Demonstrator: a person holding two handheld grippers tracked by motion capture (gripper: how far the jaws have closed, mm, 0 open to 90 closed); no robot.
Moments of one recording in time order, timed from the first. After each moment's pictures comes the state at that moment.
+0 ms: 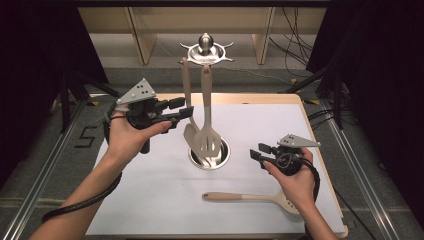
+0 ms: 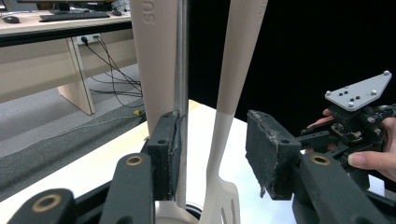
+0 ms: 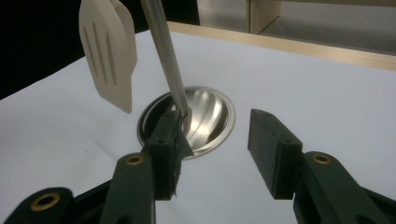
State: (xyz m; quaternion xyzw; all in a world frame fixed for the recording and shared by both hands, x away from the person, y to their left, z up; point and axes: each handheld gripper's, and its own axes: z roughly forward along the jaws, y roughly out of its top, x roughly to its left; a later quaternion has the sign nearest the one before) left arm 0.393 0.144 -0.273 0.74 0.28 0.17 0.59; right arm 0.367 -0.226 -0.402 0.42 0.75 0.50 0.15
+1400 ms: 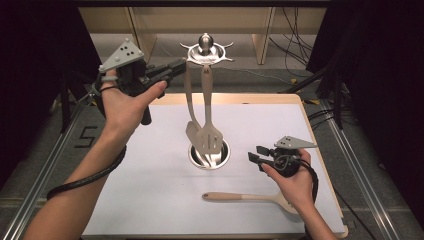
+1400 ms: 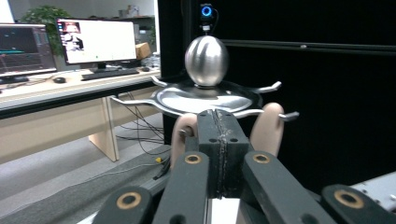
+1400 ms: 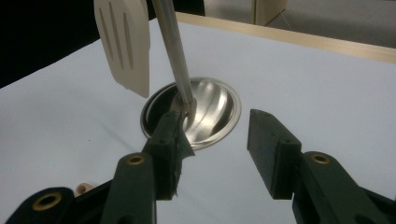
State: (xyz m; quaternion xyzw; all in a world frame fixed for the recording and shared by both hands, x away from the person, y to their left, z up) left arm 0.404 0.141 -0.202 0.66 0.28 0.25 0.65; right arm 0.366 -0.222 -0.406 0.40 0.76 0.49 0.14
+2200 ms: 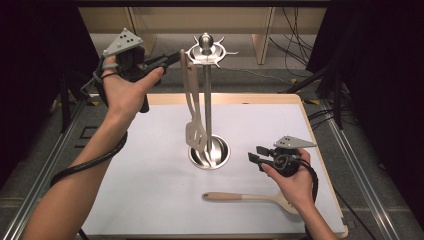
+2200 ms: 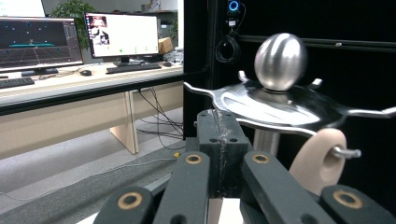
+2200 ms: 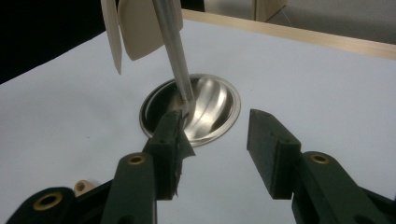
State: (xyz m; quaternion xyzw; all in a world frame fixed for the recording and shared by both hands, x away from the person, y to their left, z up) left arm 0.440 0.149 -0.200 0.66 0.31 0.27 0.63; right arm 0.369 -0.224 -0.407 0.39 0.77 0.48 0.15
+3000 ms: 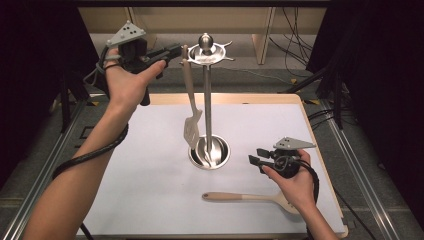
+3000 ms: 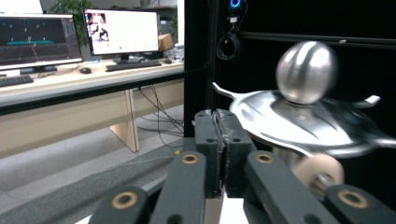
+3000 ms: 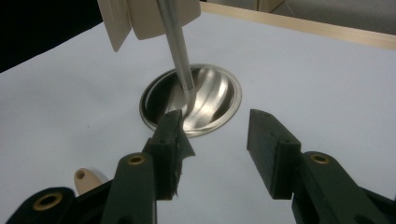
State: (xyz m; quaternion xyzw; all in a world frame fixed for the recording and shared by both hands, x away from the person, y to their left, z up) left arm 0.447 0.150 -0.196 0.67 0.30 0.27 0.63; right arm 0.365 -0.224 -0.408 0.41 0.77 0.47 0.13
